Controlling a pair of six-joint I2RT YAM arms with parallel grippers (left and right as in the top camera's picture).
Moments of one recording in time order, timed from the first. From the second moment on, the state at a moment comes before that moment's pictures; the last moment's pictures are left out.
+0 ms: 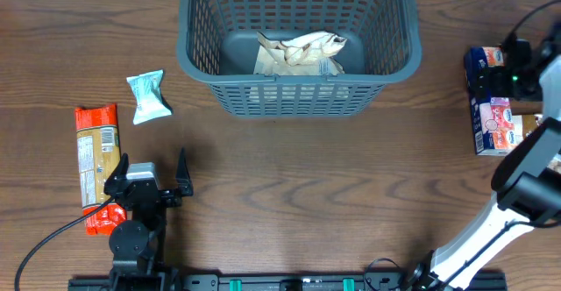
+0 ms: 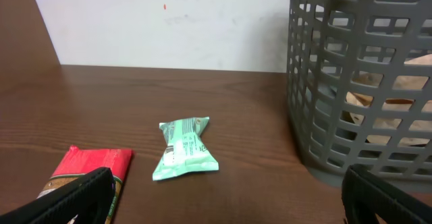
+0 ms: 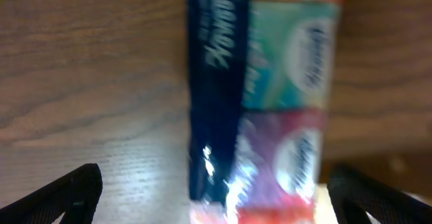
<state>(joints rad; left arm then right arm) -0.05 0.01 0.02 -0.11 -0.12 -0.01 -0.50 2.15 1.78 -0.93 -0.13 -0.43</state>
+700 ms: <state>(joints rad) -0.05 0.01 0.02 -0.11 -0.12 -0.01 -0.50 2.18 1.78 -0.87 -0.08 -0.48</state>
